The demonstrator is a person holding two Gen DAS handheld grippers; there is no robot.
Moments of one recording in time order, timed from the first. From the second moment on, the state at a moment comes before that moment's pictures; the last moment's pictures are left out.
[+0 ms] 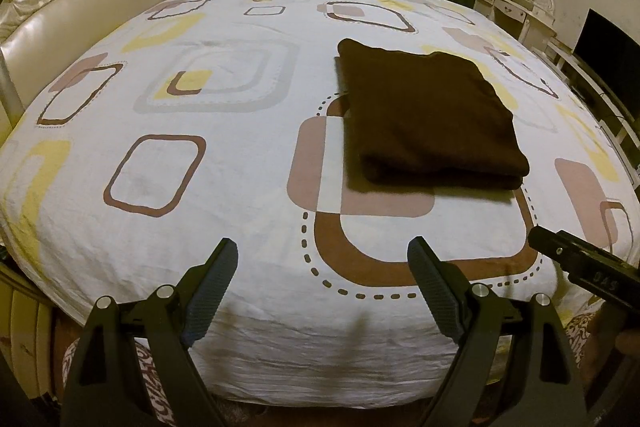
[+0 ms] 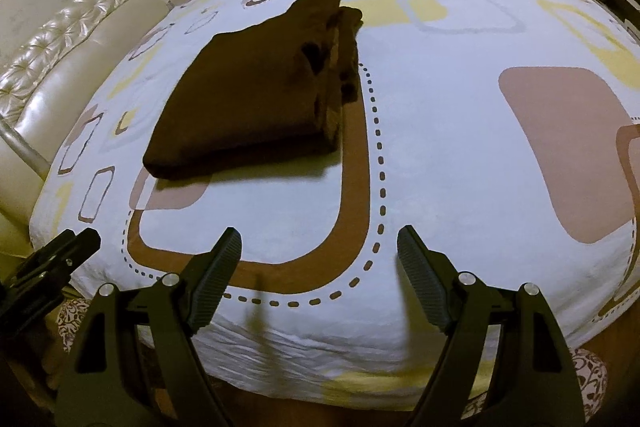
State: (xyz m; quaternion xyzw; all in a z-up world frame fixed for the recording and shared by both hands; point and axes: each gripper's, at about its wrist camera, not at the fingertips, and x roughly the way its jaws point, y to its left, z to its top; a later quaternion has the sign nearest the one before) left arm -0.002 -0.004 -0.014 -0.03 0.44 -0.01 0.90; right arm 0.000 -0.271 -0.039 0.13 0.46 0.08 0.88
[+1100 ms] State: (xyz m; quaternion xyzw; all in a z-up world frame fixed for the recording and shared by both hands) left arm -0.004 -0.006 -0.014 -0.03 0.44 -0.01 0.90; right arm -0.001 -0.265 -0.043 0.13 0.46 0.08 0.87
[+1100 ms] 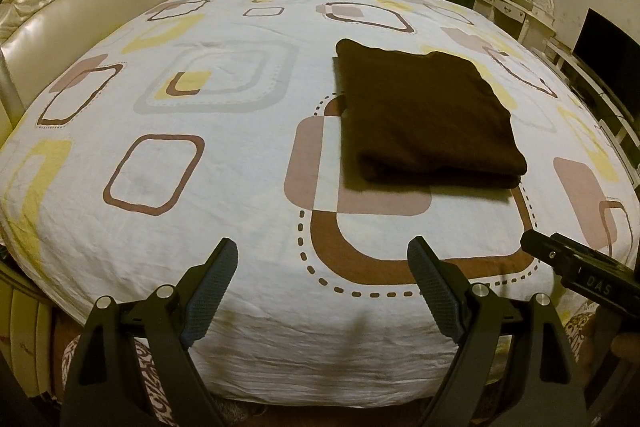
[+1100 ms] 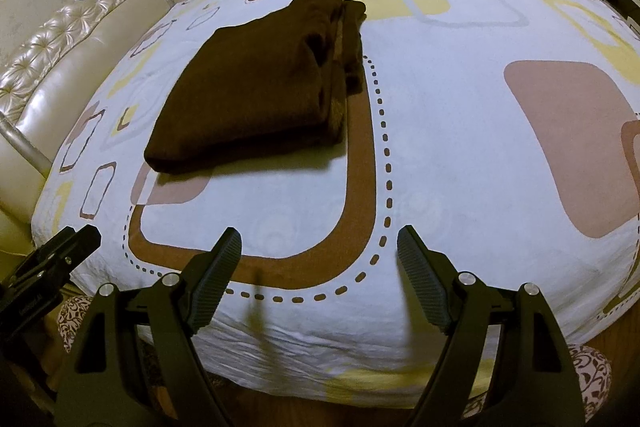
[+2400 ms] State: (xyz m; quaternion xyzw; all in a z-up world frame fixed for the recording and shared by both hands) left arm -0.006 -0.015 -0.007 -0.03 0.43 -0.02 0.90; right arm 0.003 -0.268 -0.049 0.13 0.47 0.09 0.87
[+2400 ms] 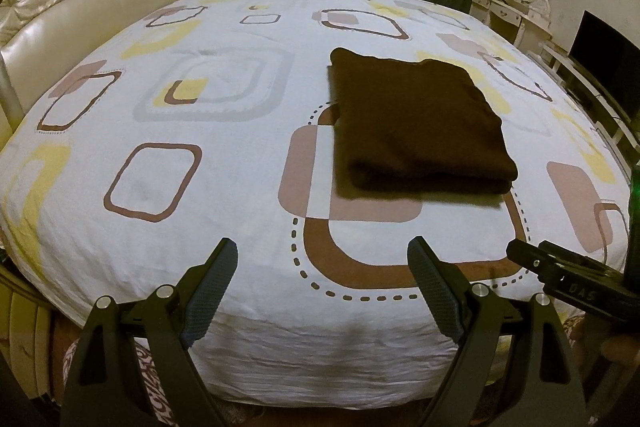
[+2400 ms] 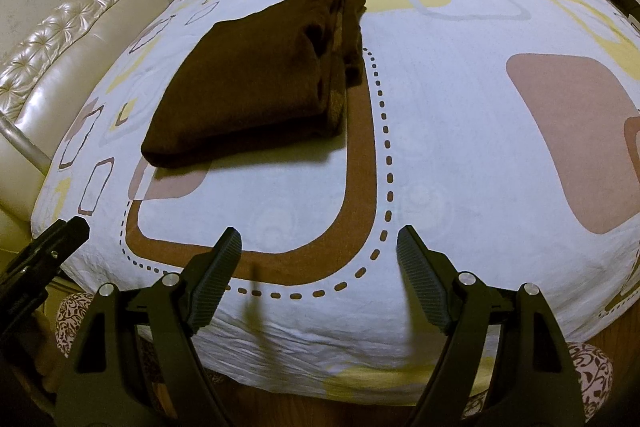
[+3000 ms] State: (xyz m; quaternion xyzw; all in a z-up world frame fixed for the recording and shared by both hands) left arm -0.006 -0.023 0.003 -0.02 0.43 -0.02 0.90; right arm 0.007 -0.275 -0.052 0.13 0.47 0.09 0.87
